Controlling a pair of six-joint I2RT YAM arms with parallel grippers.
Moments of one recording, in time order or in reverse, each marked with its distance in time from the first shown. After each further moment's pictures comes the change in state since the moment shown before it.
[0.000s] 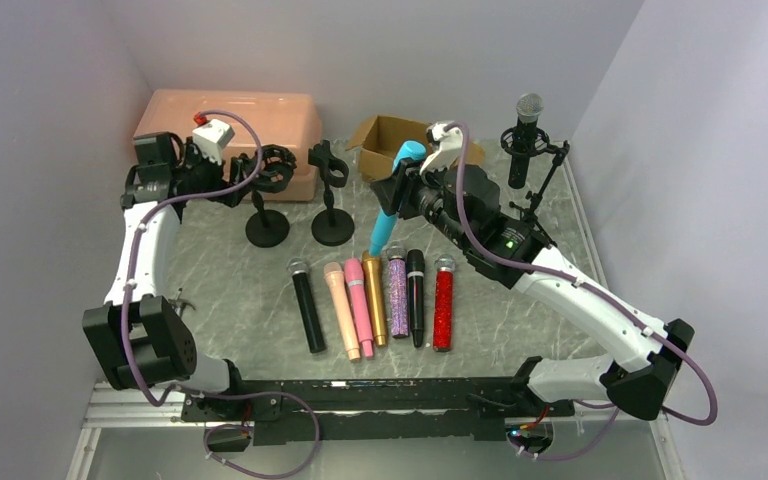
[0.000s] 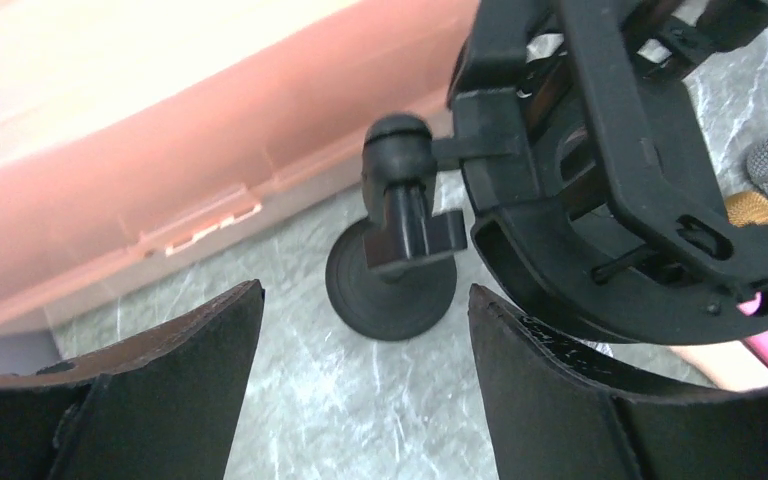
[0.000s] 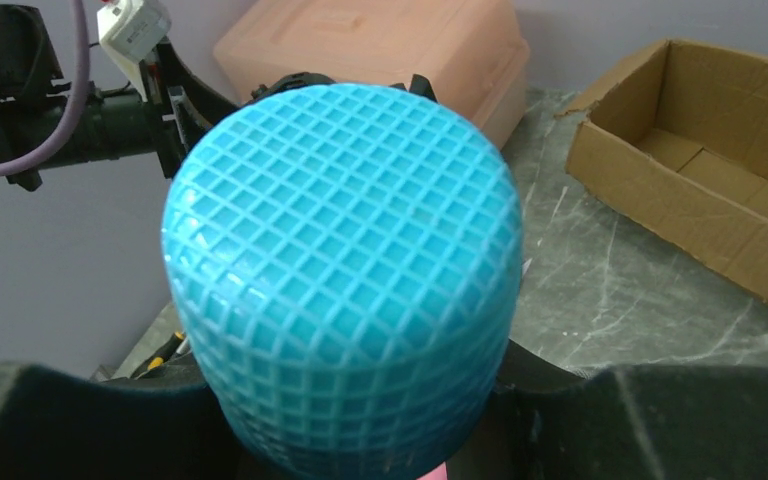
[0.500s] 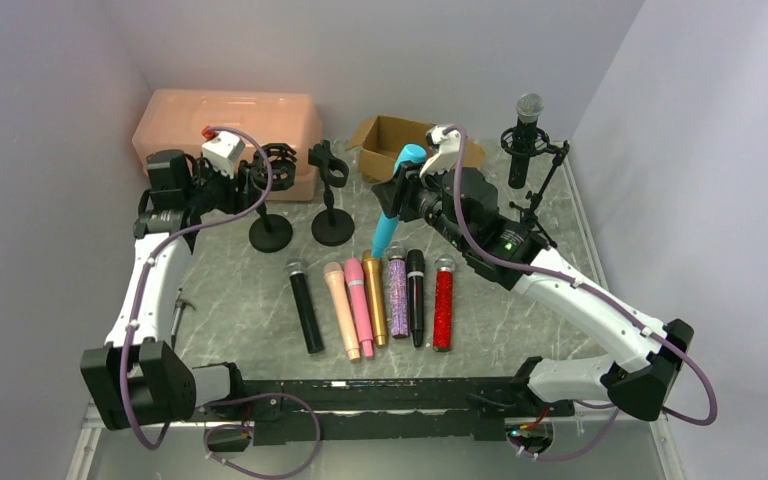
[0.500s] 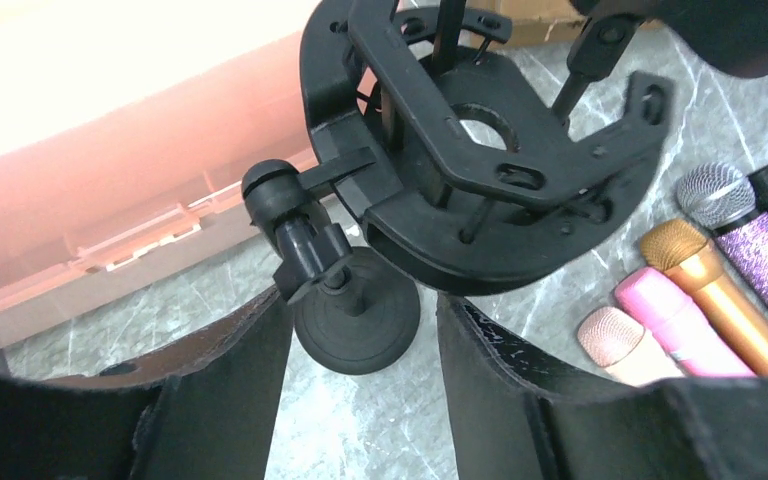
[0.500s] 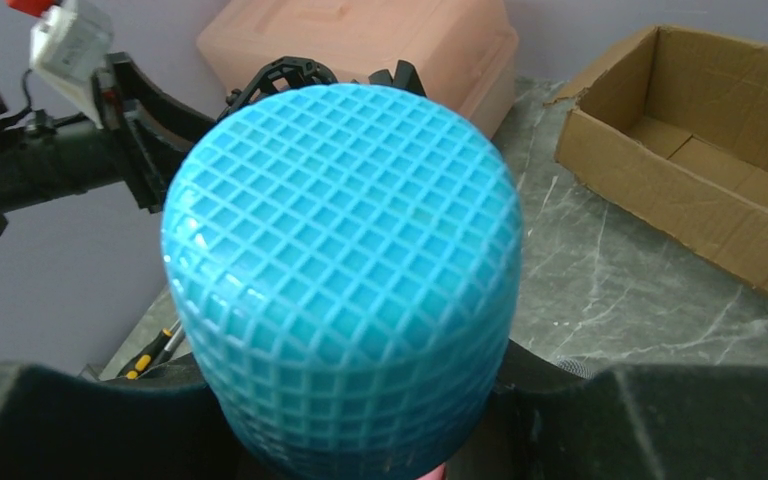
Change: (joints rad) left arm -0.110 -0.166 -0.196 0.179 -0.040 -0.127; right arm 0.000 -0.009 -0.034 -0.001 0.017 0.000
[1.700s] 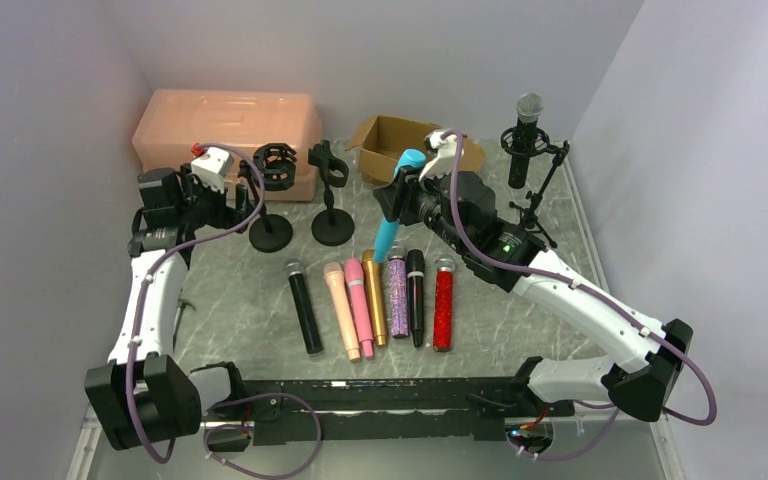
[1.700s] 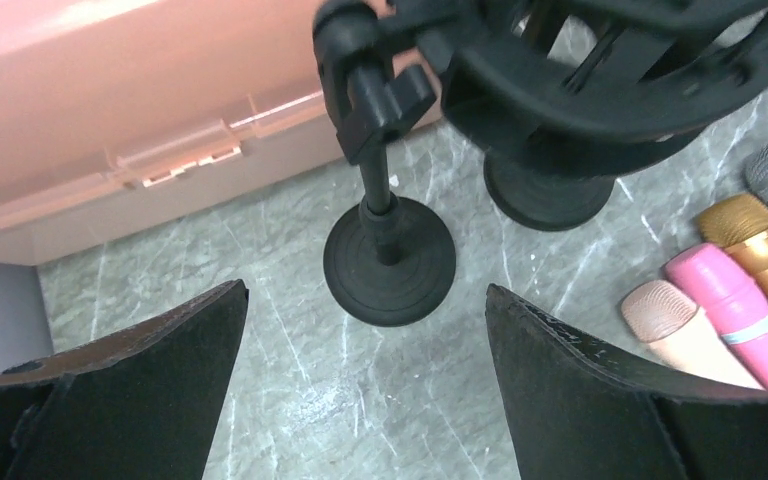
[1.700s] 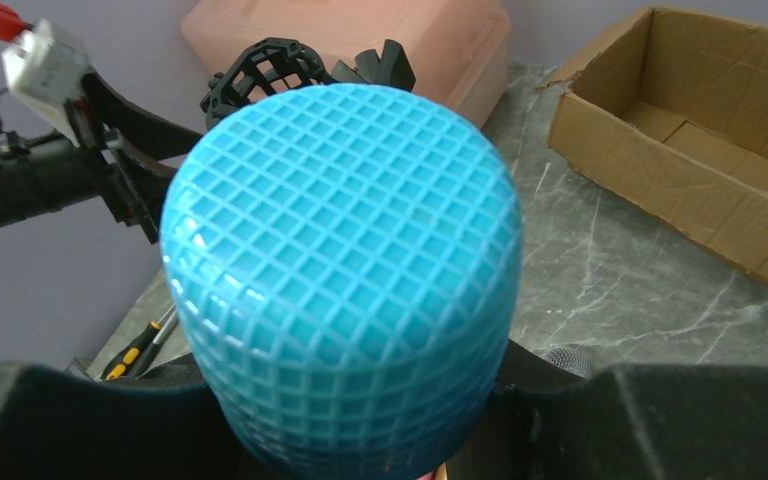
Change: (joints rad) left arm 0.063 -0.122 -0.116 0.010 -0.059 0.005; right arm 0.000 -0.006 -0.035 0.003 0.002 0.000
